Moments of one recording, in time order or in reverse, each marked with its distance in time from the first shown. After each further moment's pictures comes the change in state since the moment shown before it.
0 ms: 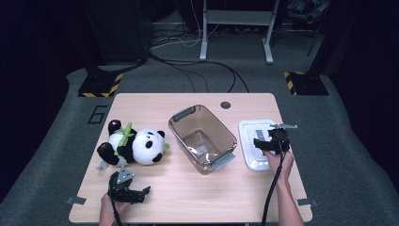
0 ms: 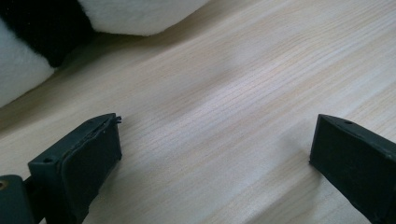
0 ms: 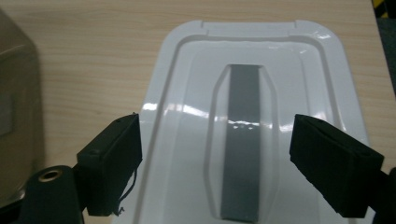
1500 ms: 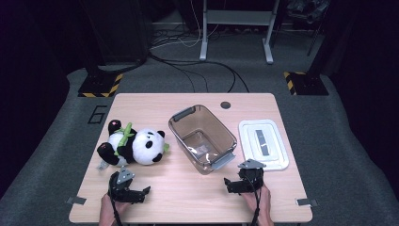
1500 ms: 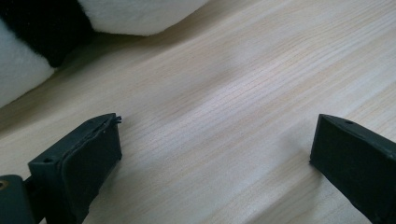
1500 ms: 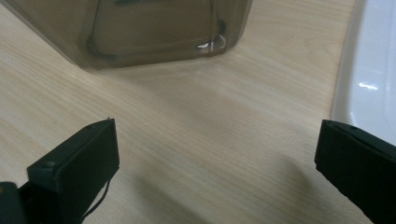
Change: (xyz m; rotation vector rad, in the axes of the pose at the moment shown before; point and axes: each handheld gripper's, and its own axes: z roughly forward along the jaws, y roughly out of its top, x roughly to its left) left arm 0.000 0.000 0.000 0.002 0.004 0.003; right arm 0.101 -0.105 -0.010 0.020 0.192 -0.274
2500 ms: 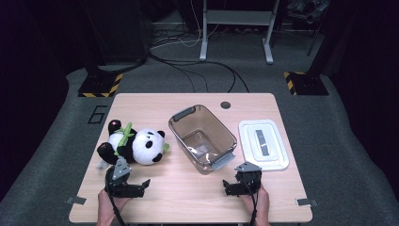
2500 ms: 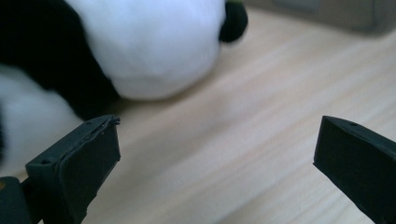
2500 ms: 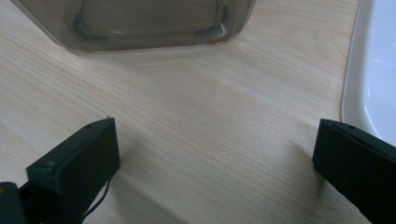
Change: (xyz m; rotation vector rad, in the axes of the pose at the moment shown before) left arm -0.004 0.040 -0.037 -0.125 0.024 -0.028; right arm 0.006 -0.007 0.008 0.002 -0.046 -0.047
